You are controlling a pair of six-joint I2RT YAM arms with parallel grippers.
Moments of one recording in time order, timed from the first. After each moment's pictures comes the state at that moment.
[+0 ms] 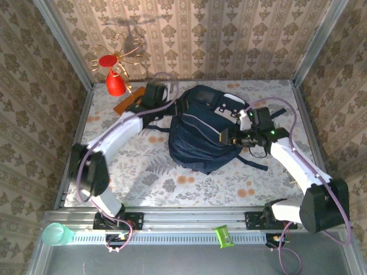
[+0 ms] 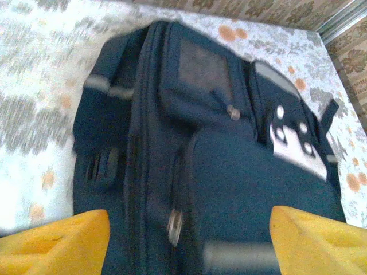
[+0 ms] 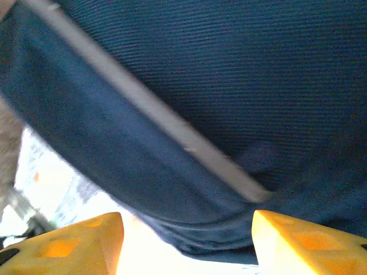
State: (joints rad) left arm -0.54 1.73 1.47 -0.39 0.18 -0.43; right arm 0.19 1.24 0.89 -0.53 -0.48 0.38
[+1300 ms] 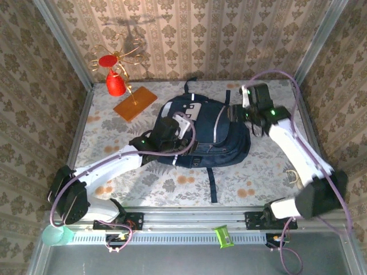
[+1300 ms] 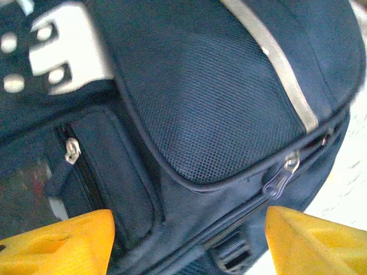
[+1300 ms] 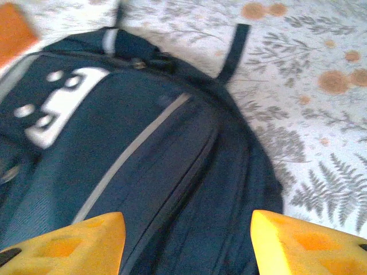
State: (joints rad) left arm -0.86 1.35 0.95 -0.25 0.03 -0.07; right arm 0.27 1.32 1.24 -0.67 0.01 0.18
